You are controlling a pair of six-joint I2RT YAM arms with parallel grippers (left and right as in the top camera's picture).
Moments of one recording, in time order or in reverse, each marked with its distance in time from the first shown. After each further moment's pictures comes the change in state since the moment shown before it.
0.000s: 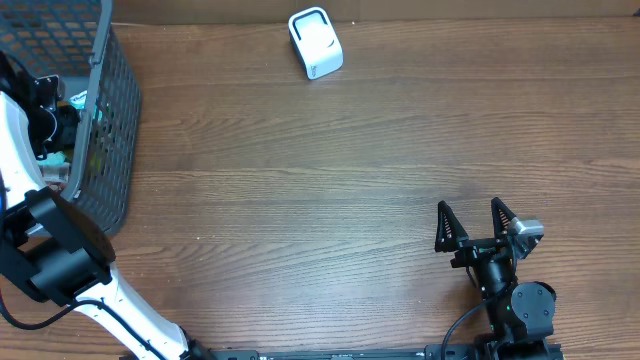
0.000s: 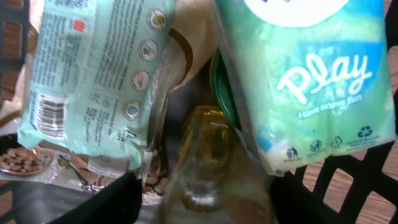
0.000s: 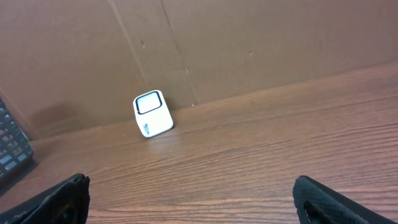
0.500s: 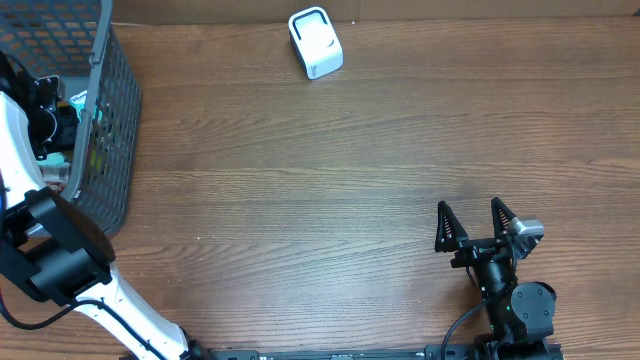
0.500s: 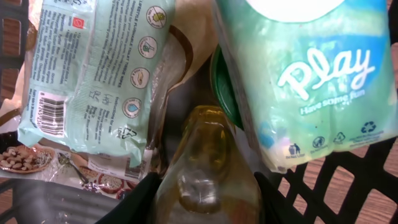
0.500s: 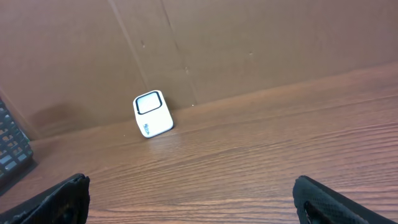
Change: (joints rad) left arm 0.000 0.000 0.004 -0.009 -0.003 0.003; right arm 0.000 0.000 0.000 0.000 0.000 0.000
